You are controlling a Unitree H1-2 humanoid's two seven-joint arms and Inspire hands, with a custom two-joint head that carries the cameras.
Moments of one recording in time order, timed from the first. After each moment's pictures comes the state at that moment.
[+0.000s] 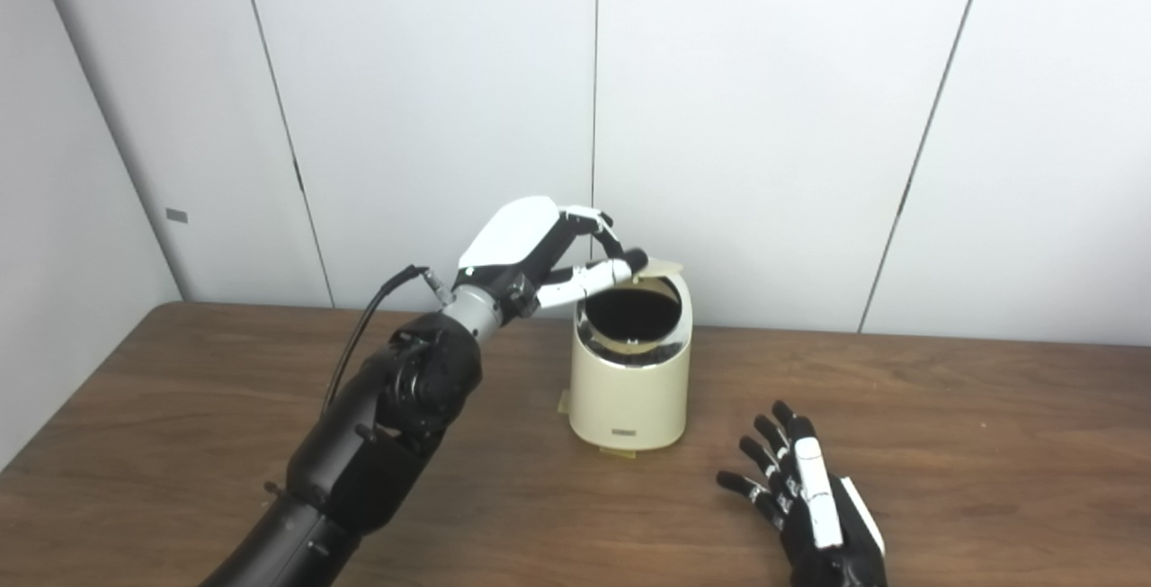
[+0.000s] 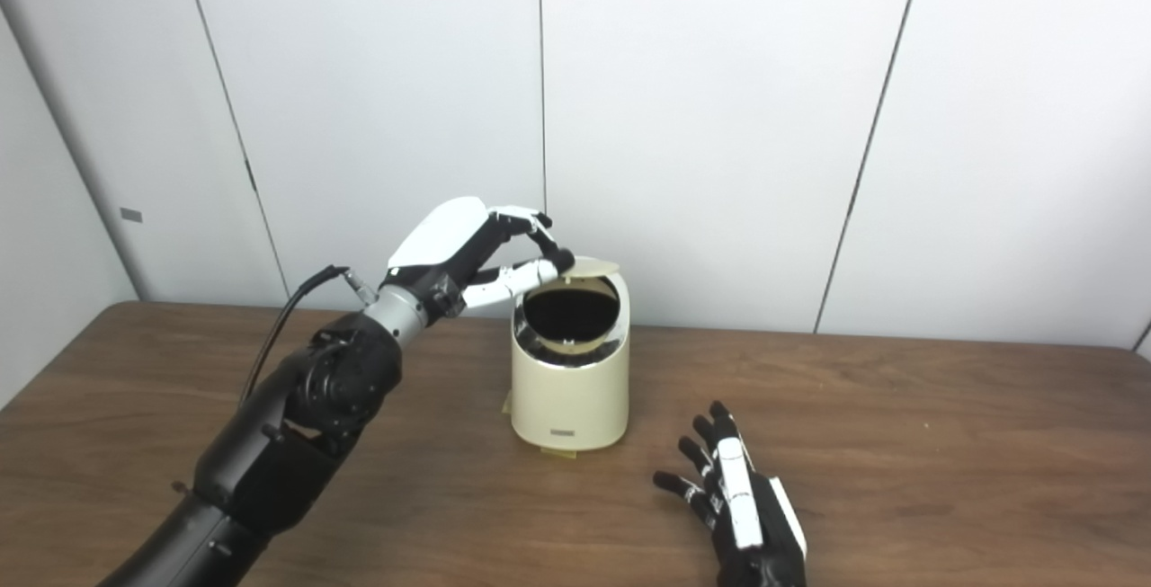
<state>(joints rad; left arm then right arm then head) -0.72 0.33 -0.37 0.17 0.63 0.08 -0.16 -0.09 0.08 0.01 -0.14 0.14 0.32 0.01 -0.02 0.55</state>
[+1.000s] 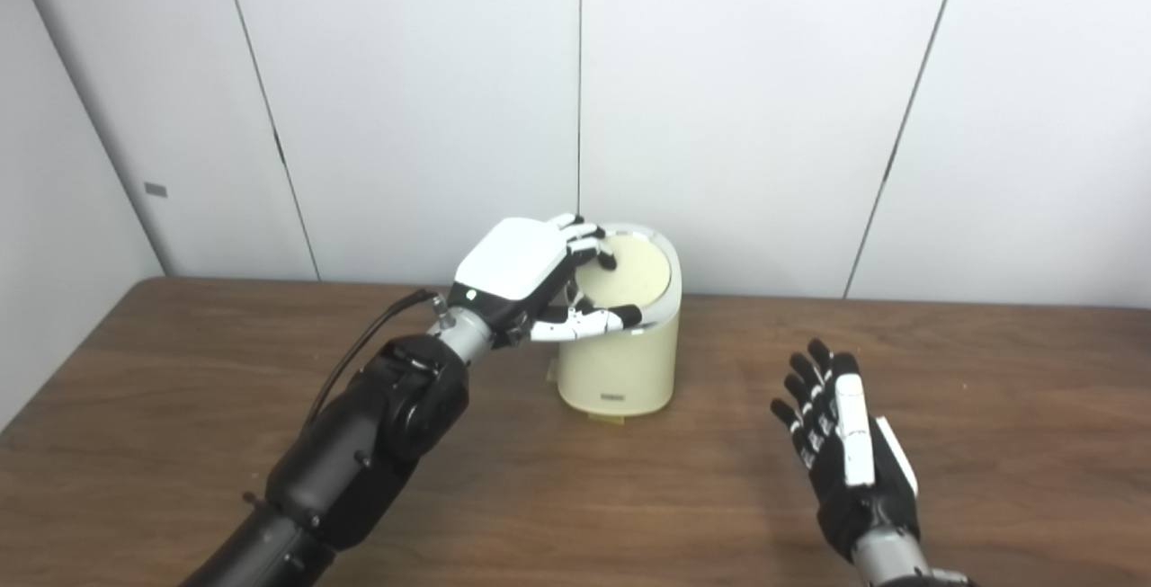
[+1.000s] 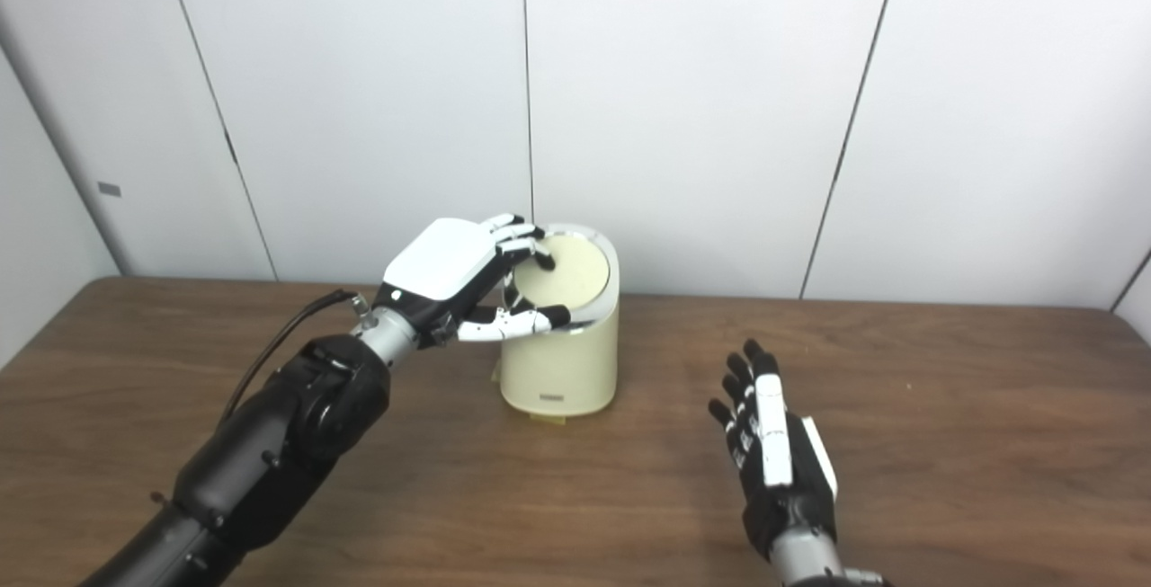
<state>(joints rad) -0.66 0.35 -0.49 0.17 0.94 -0.02 -0.10 -0.09 0.07 -0.06 -0.28 0.15 0.40 -0.03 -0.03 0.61</state>
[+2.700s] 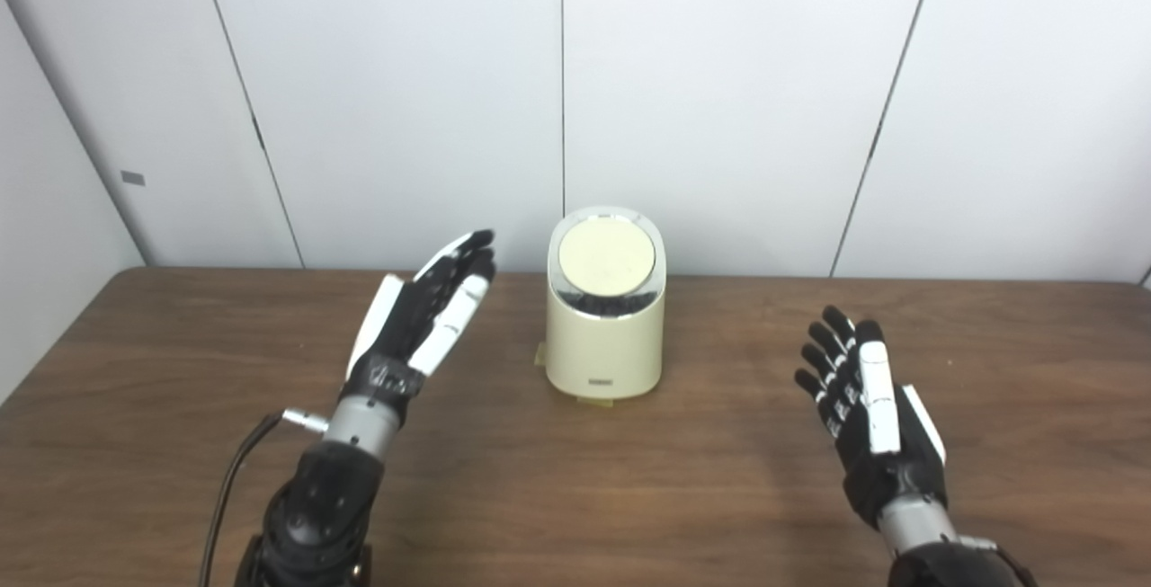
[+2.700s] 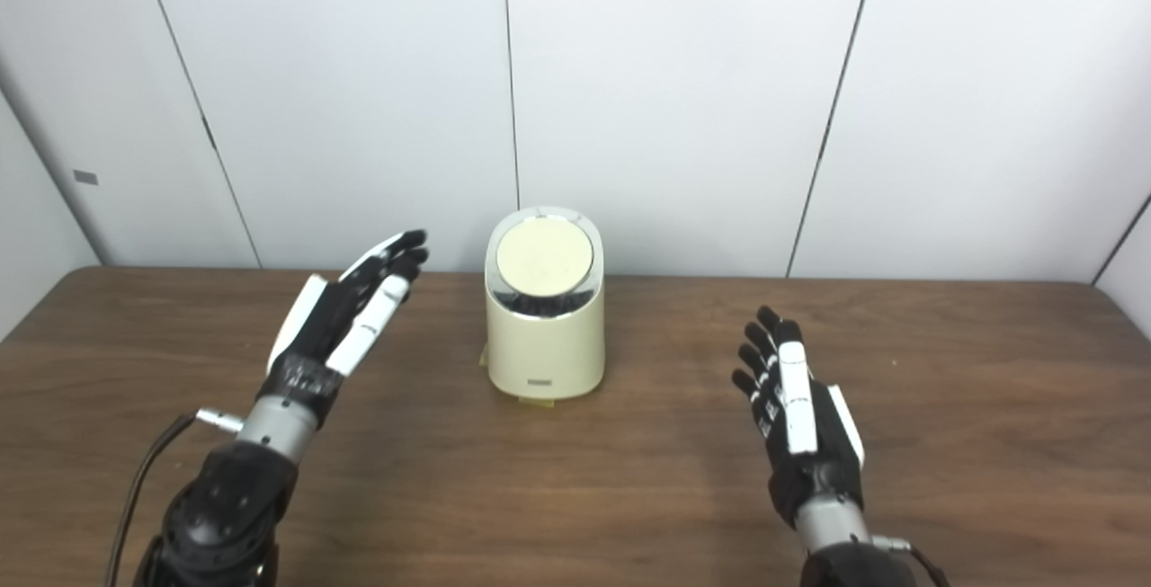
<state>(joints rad) -0.20 0.10 0.02 -0.31 0.23 0.33 -0.16 -0.11 0.02 -0.07 -0.32 0.14 0.45 -0.05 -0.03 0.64</state>
